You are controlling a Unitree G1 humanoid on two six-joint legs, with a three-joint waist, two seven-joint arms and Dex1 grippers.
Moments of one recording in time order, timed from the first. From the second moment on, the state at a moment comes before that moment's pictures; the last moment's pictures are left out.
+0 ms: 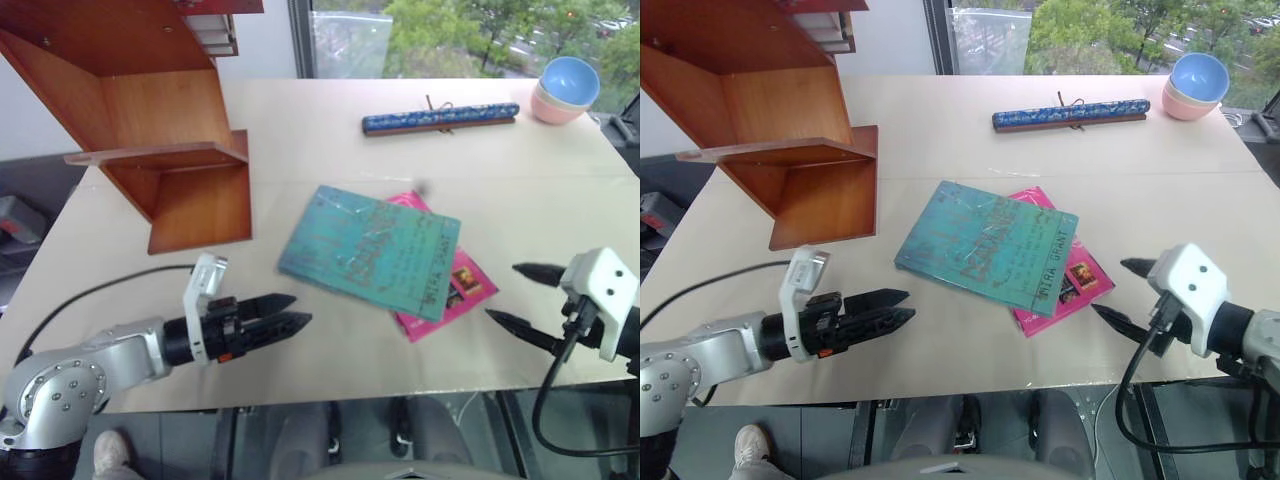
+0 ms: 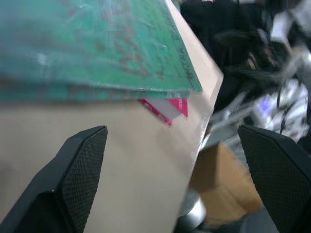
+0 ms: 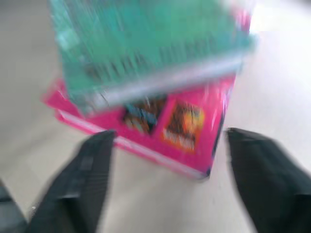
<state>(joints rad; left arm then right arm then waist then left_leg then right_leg) 0.09 0.81 0.28 -0.44 -1.49 1.06 -0.50 0.22 -0.86 -0.55 -0.87 0.64 0.78 0.83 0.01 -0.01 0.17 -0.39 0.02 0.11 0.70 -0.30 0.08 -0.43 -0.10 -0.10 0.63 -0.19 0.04</state>
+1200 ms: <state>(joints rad) -0.15 0.23 0.03 -0.15 -1.79 0.78 0.28 0.25 -1.04 -0.78 -1.00 1.36 0.80 0.58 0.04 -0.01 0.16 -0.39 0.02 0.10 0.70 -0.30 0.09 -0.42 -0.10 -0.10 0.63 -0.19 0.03</state>
